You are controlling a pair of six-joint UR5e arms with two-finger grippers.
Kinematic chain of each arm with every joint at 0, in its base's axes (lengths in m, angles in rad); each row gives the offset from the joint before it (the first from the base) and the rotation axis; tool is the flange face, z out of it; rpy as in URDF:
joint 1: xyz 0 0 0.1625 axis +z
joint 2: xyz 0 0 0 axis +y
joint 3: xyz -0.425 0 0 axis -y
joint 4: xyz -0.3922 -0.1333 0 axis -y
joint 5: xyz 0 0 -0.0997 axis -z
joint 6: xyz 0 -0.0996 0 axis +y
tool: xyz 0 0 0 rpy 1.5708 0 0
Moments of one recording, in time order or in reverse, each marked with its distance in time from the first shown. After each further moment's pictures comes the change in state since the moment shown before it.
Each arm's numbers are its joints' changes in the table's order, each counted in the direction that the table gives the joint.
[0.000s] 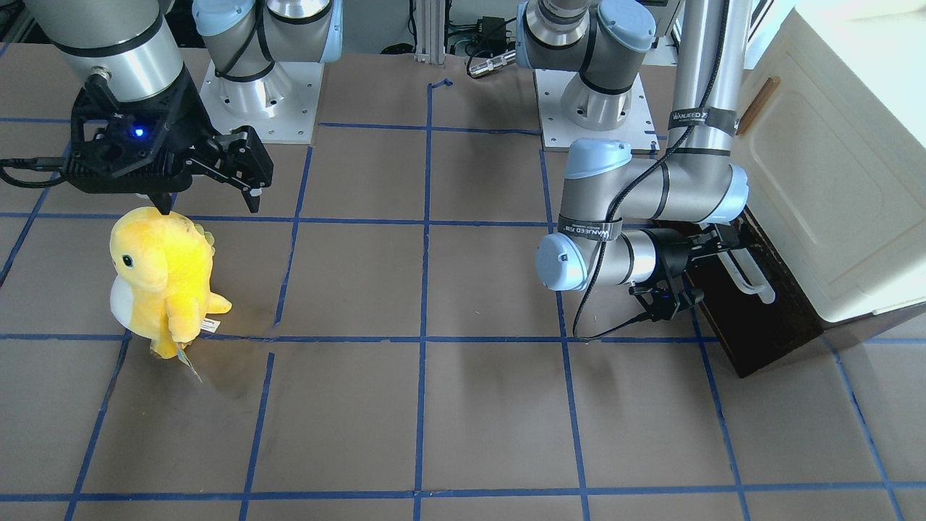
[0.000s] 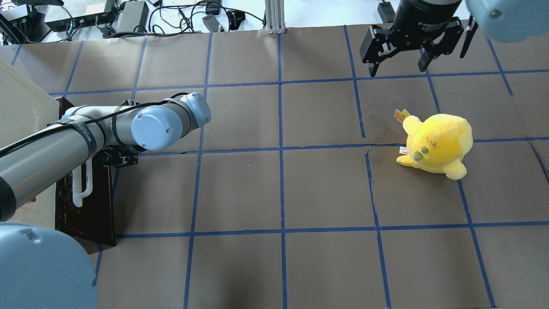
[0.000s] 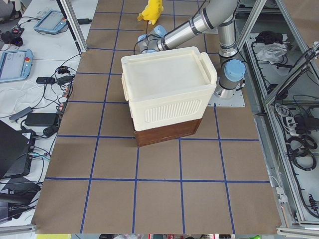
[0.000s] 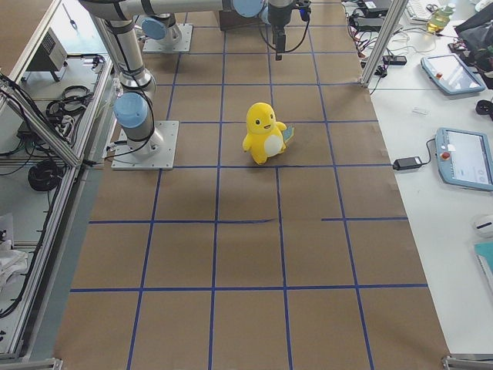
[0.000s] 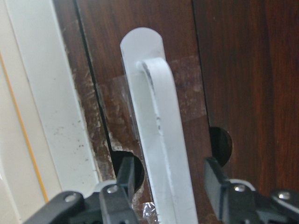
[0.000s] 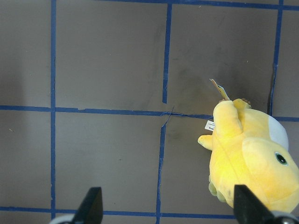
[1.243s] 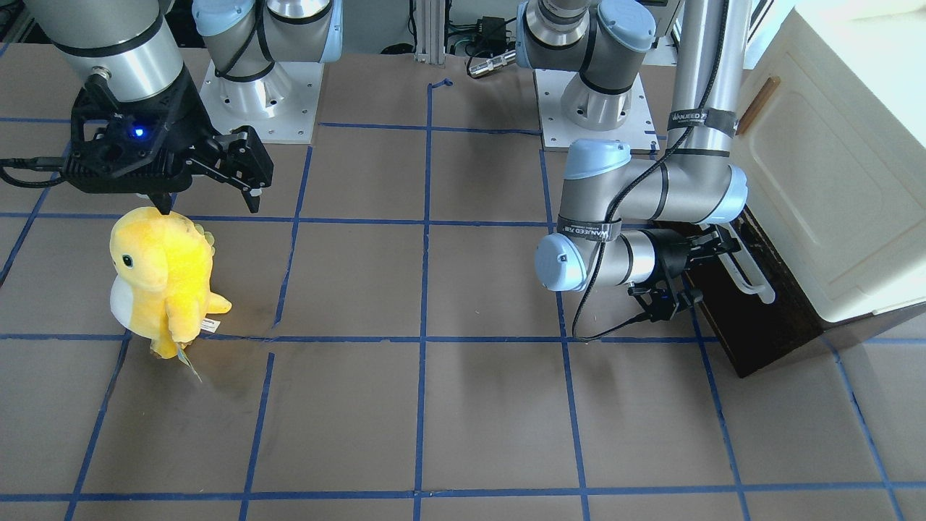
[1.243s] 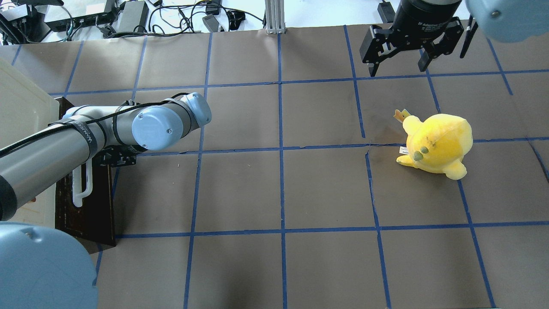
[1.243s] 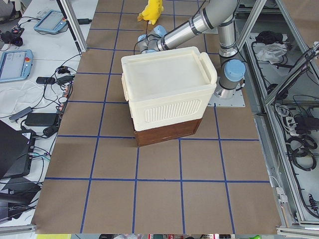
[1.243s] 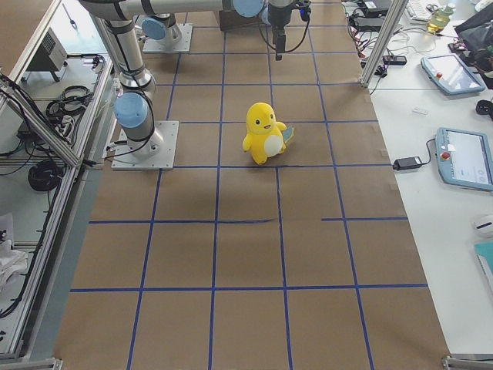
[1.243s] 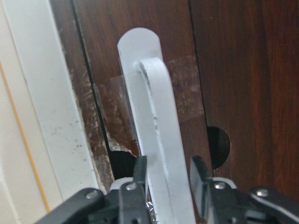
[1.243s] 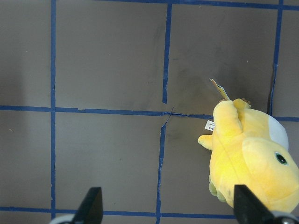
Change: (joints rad) left arm -0.001 0.002 0.000 0.002 -0.002 -0.003; right arm 0.000 0.000 0.000 0.000 0.000 -0.001
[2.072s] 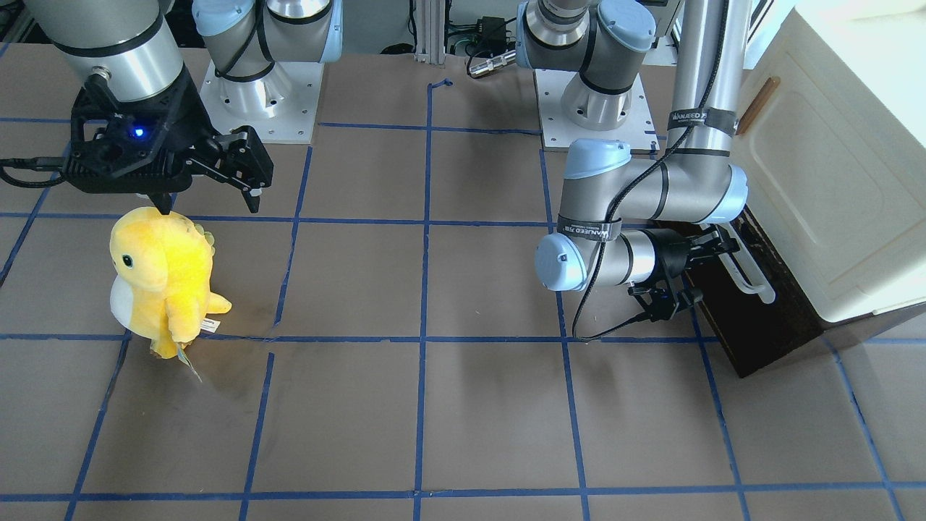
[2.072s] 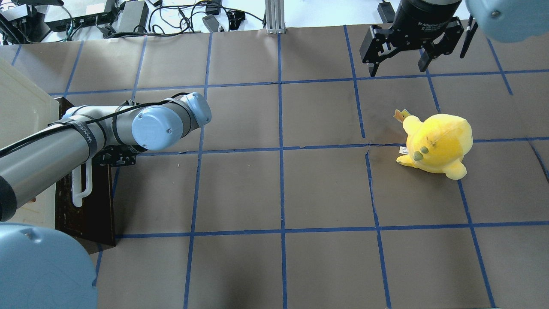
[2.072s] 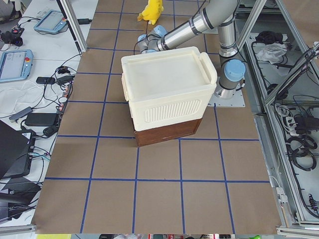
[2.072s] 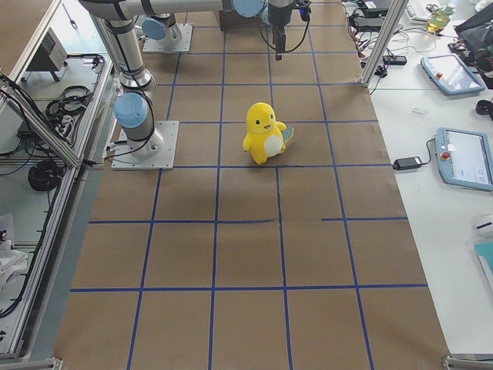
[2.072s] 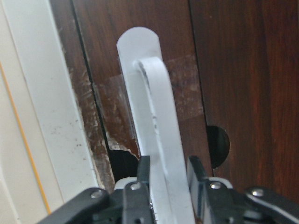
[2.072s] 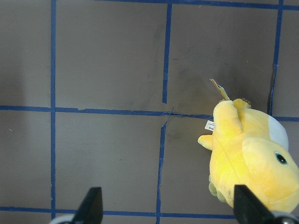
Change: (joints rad) left arm 0.000 -0.001 0.000 0.001 -0.003 -0.001; right arm 0.000 0.000 0.000 0.000 0.000 0.000
